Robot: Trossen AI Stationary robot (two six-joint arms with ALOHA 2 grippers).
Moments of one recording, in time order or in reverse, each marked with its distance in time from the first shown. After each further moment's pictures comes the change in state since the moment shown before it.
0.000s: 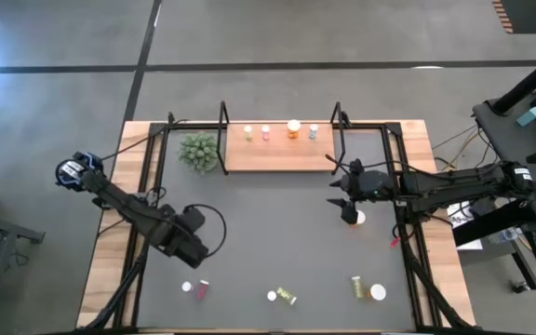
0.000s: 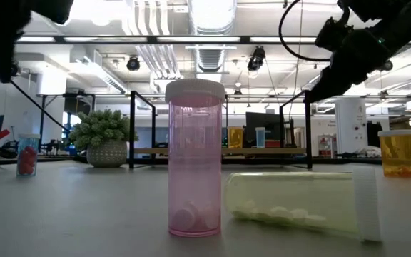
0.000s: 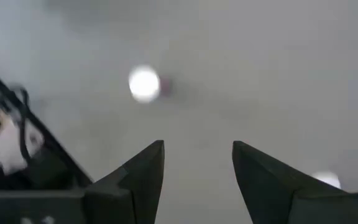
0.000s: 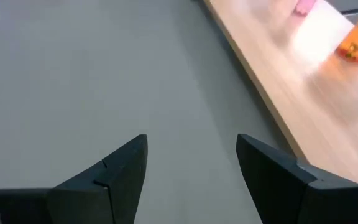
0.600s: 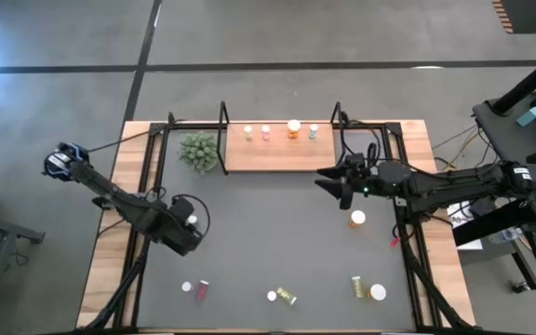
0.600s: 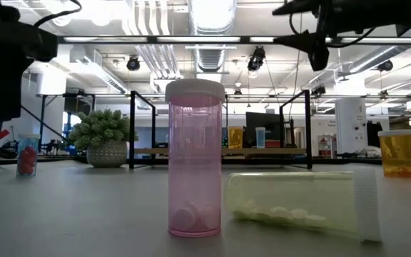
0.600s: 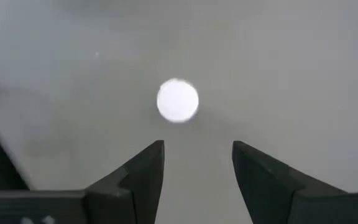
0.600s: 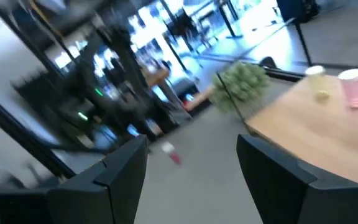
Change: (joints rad) left arm 0.022 -0.285 -0.387 0.279 -0.070 -0.173; right arm 0.001 0.013 0.000 0.612 -0.002 0.464
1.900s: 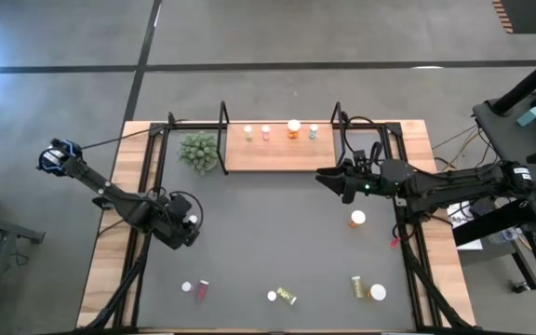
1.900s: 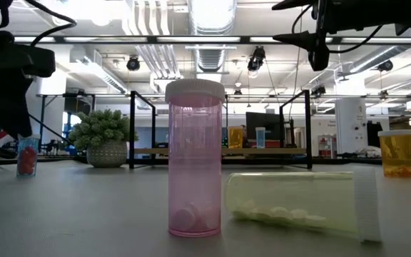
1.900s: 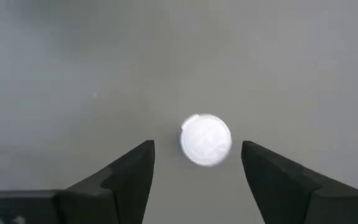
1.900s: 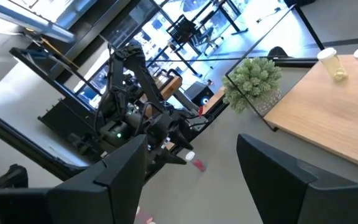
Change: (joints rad) left arm 0.000 -0.138 -0.214 0.181 -0.126 0.160; right arm 0.000 0.002 0.000 0.032 0.002 0.167
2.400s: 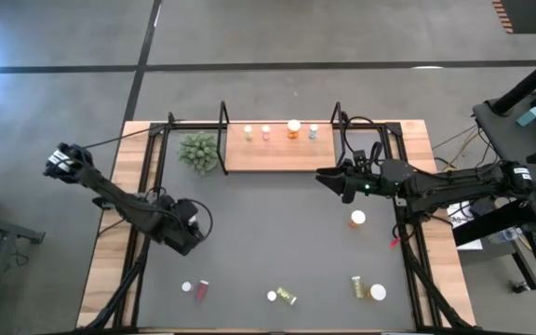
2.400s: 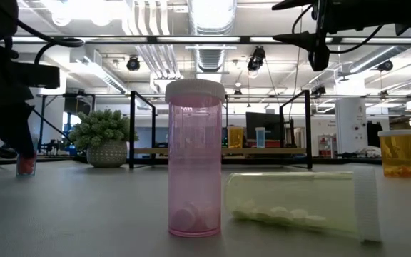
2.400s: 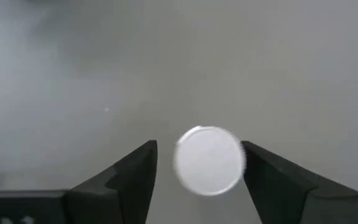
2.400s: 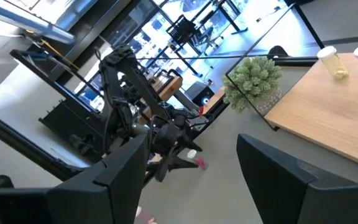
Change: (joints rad) left arm 0.000 0.202 -0.009 0.060 -0.053 0.071; right arm 0.000 0.000 0.000 0.000 0.001 0.010
